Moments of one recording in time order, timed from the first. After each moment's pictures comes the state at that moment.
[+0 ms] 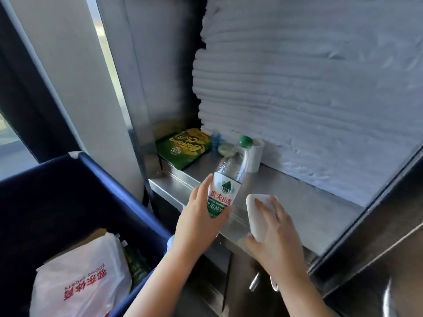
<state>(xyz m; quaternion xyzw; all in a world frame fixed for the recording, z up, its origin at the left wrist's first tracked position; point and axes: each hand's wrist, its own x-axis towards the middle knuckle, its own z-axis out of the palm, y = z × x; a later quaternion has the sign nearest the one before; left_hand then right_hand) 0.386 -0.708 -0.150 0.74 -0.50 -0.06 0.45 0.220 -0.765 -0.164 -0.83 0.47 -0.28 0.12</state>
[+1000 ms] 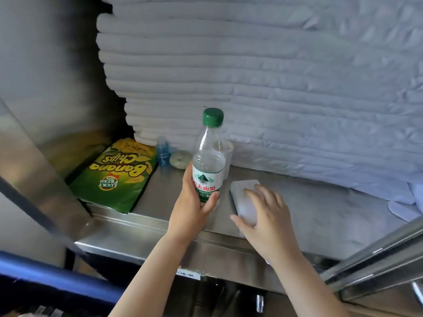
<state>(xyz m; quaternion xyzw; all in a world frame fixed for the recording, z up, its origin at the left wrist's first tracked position) 0.456 -0.868 -0.199 0.56 -0.63 -0.22 0.49 0.278 -0.840 -0.176 -0.75 0.61 -0.25 0.00</state>
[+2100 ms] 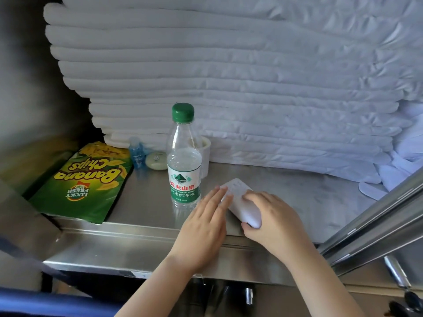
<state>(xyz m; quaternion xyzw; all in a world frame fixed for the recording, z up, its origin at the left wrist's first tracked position) 0.413 -0.837 -0.206 0.41 -0.85 0.03 0.34 0.241 -0.823 -0.161 -0.75 0.63 -0.19 0.00</state>
